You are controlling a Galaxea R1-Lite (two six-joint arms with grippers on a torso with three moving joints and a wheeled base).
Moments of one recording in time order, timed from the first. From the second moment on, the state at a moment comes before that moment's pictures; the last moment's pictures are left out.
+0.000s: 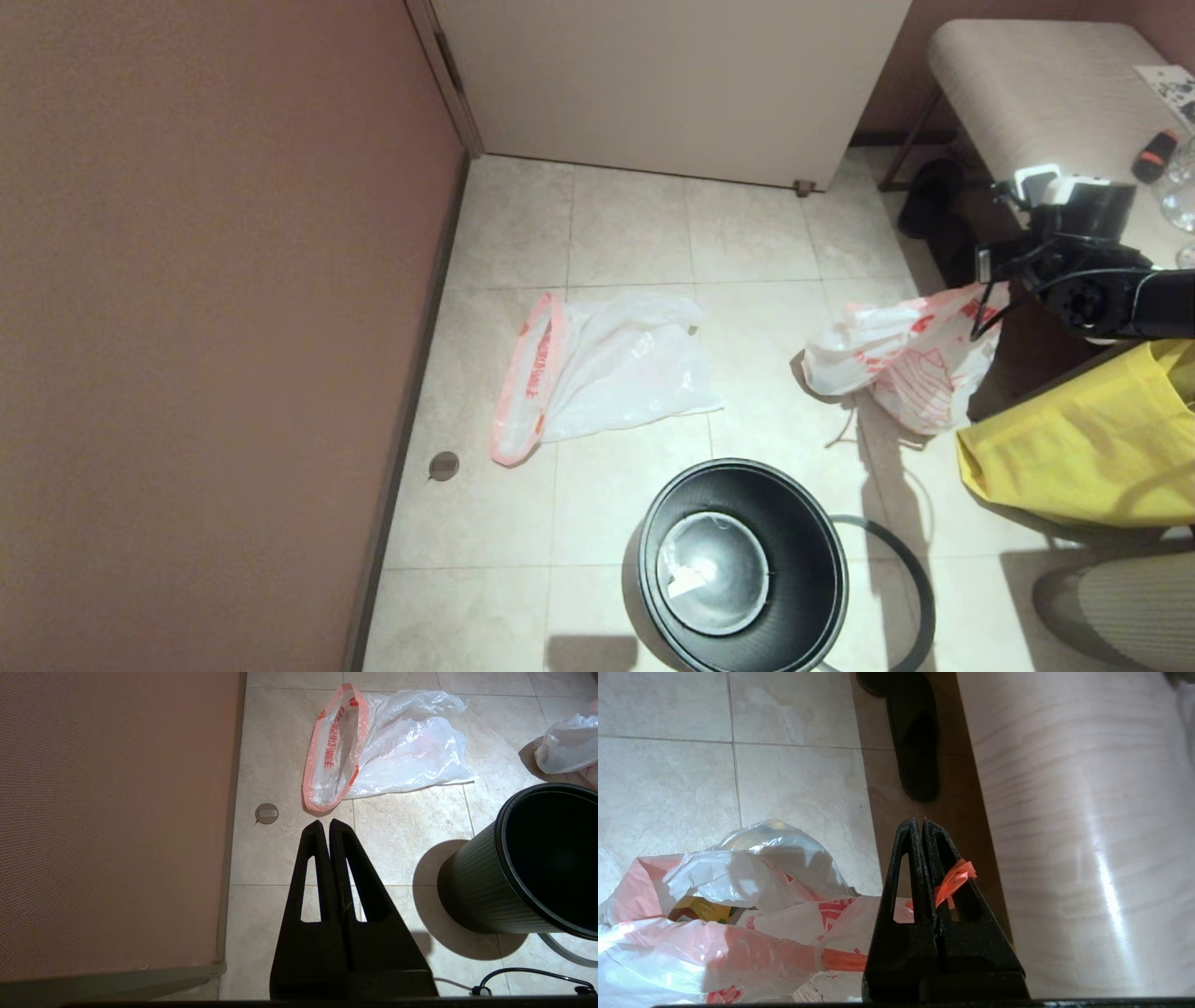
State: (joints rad) left arm 0.01 0.00 0.00 -0.03 0.01 -0.04; right arm -0.16 2.35 -1.98 -0.34 -0.25 -0.28
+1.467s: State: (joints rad) left arm 0.01 0.00 0.00 -0.03 0.01 -0.04; right arm -0.18 2.17 -1.97 0.67 -0.13 0.06
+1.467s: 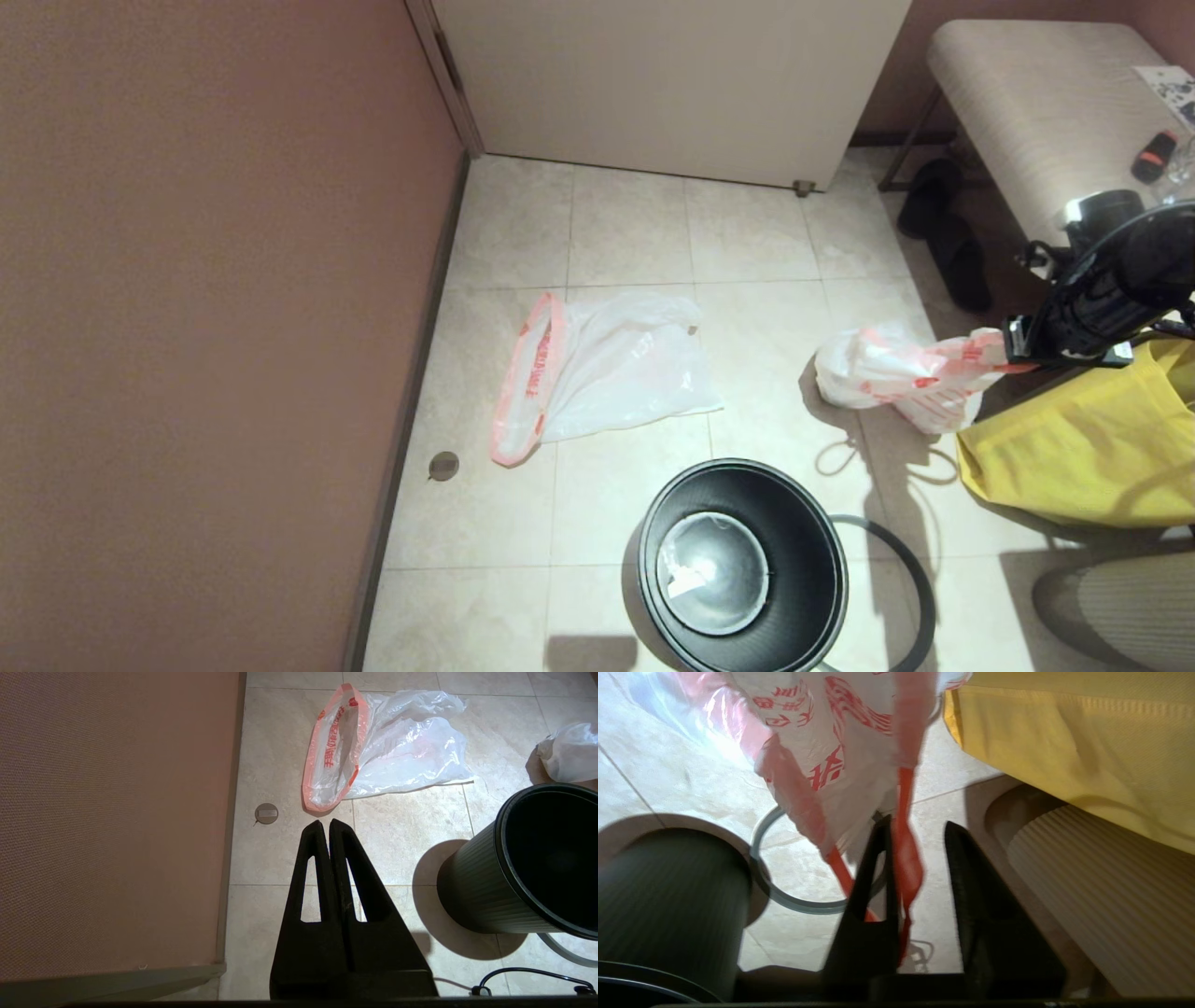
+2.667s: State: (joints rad) left arm 0.01 0.00 0.00 -0.03 0.01 -0.04; right arm -0.22 2.09 -1.97 0.60 0.37 0.60
